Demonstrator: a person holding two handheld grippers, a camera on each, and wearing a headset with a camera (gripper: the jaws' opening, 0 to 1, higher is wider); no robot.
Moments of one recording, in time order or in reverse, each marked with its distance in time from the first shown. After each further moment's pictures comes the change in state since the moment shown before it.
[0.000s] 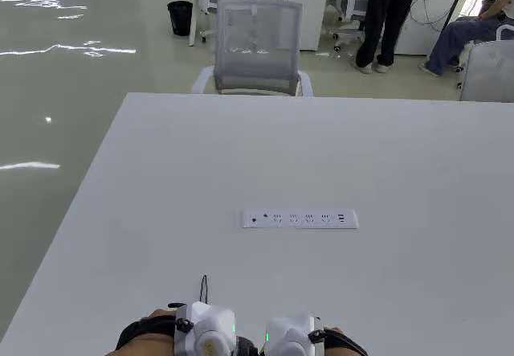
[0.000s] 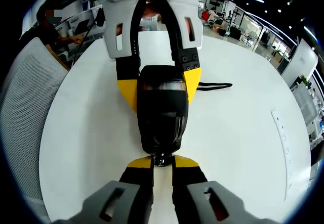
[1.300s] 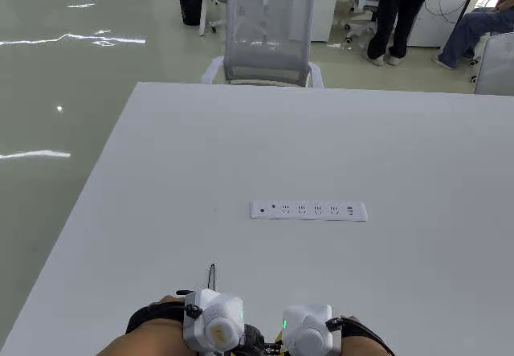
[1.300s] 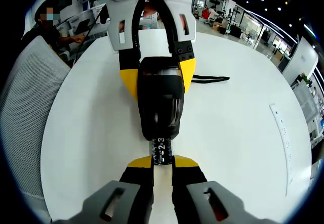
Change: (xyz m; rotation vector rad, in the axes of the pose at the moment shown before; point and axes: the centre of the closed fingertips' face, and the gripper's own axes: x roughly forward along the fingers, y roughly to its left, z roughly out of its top) left arm 0.001 0.002 -0.001 -0.015 0.010 -0.003; right arm -0.008 -0.002 -0.015 0.010 0.018 0.014
